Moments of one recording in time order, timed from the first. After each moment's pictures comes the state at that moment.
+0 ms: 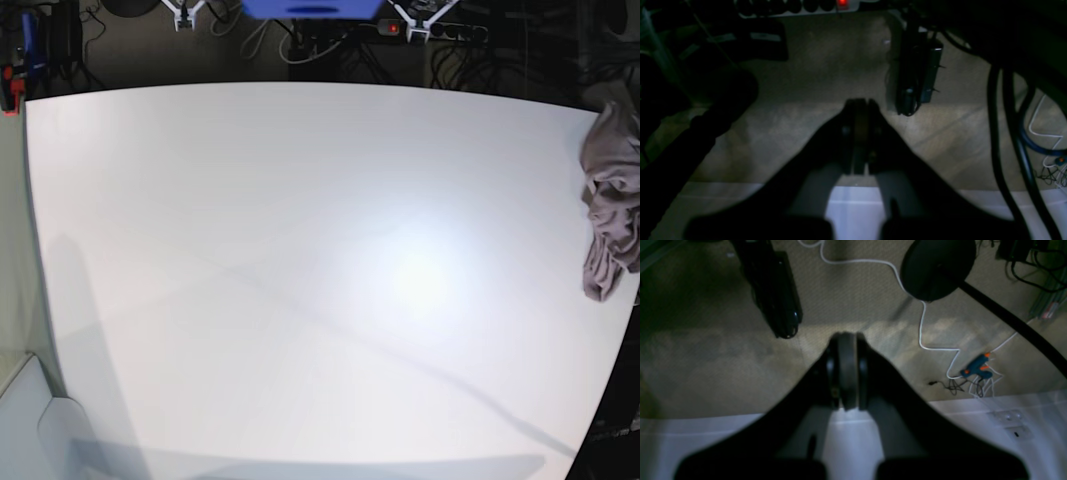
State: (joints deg) left arm 11.3 -1.9 4.5 18.1 -2.2 0.1 4.0; right arm -10.0 4.9 2.6 10.0 -0.5 -0.4 -2.7
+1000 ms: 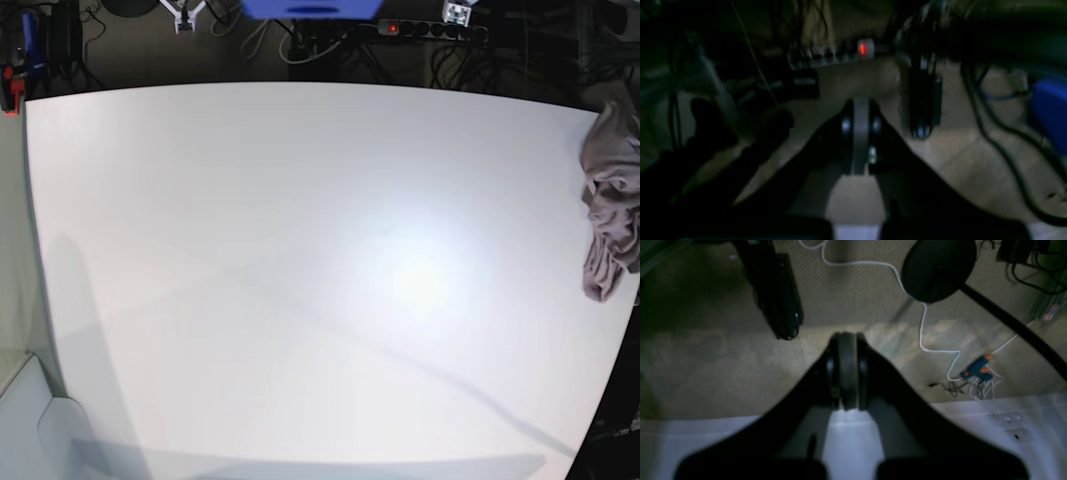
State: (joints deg) left arm 48.4 -10.8 3.4 84.6 -3.8 0.2 15.3; right arm -11.0 4.8 2.6 13.6 -0.5 -0.4 -2.9
